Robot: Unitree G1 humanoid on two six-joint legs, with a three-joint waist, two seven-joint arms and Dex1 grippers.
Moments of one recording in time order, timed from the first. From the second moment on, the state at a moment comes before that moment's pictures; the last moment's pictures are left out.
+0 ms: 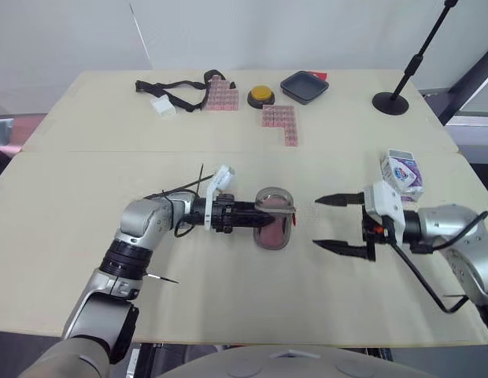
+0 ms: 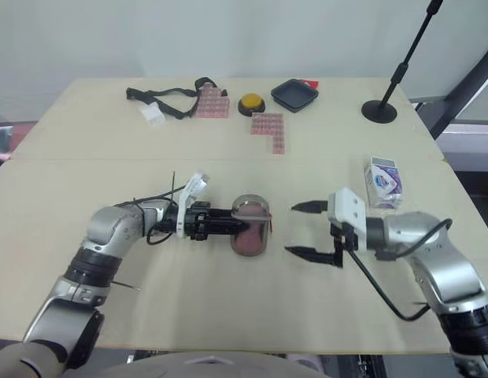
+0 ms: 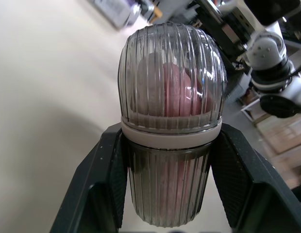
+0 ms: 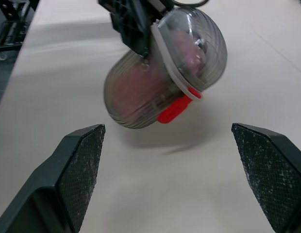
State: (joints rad) left arm -0.48 0.36 -0.18 0.04 -0.68 1.06 -1.04; right arm -0.03 -0.75 -0.01 -0.34 0.50 0.26 1.18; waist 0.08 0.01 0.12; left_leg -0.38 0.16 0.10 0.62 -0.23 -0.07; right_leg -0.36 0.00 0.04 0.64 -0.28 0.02
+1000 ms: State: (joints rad) left arm -0.42 0.50 -0.19 0.12 -0.35 0.25 -1.11; right arm -0.07 -0.72 0.02 -0.22 0.40 0.17 1.13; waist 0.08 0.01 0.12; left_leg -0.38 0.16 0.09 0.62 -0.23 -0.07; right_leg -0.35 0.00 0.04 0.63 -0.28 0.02
